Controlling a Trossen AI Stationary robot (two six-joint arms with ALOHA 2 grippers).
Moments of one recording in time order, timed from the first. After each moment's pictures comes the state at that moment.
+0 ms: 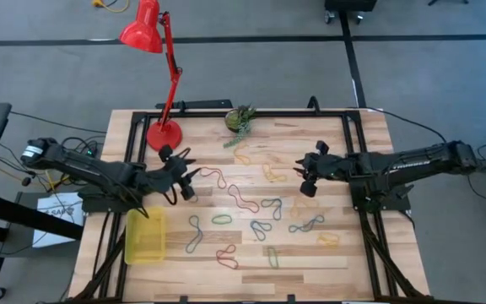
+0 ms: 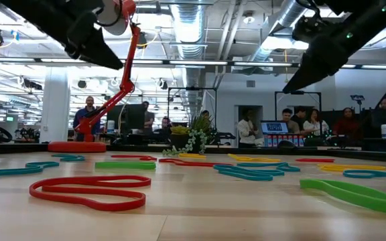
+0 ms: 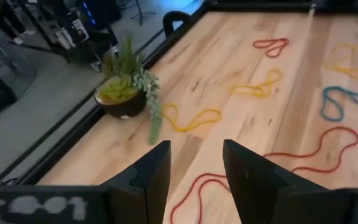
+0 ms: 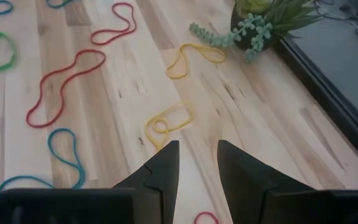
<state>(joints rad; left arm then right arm) -0.21 0.91 0.56 -0.22 -0.74 -0.23 0.03 0.95 0.56 -0.33 0.39 0.11</state>
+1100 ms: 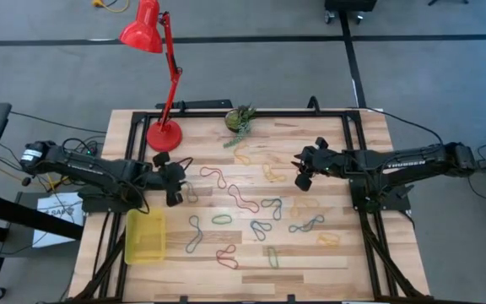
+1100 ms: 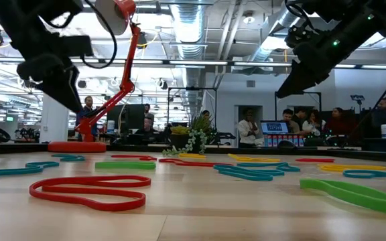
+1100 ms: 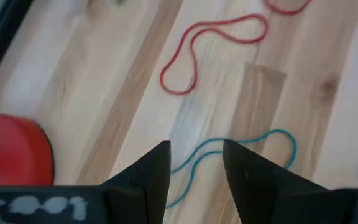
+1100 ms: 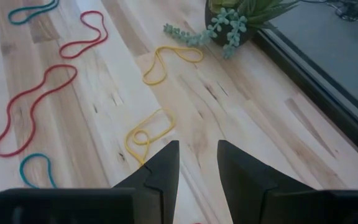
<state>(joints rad) -0.10 0.96 0.55 -0.66 -0.42 -0.33 -0.05 1.00 0.56 -0.27 0.39 0.16</state>
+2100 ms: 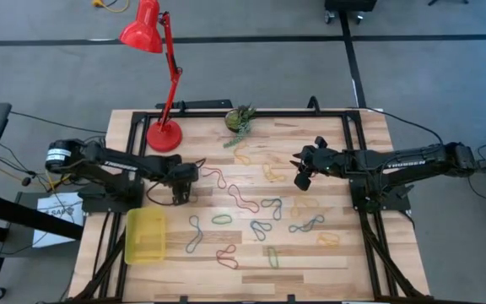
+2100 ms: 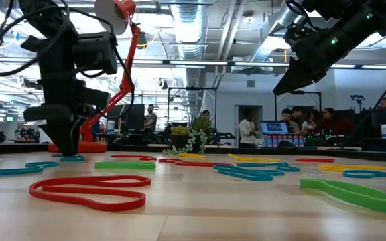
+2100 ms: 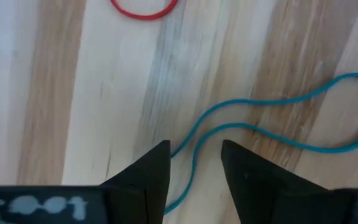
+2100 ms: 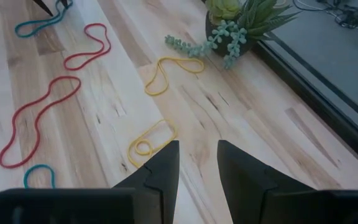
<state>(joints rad) 0.15 1.38 0.55 -0.55 -0.14 -0.07 -0.05 1.00 0.56 -0.24 0.39 0.15</state>
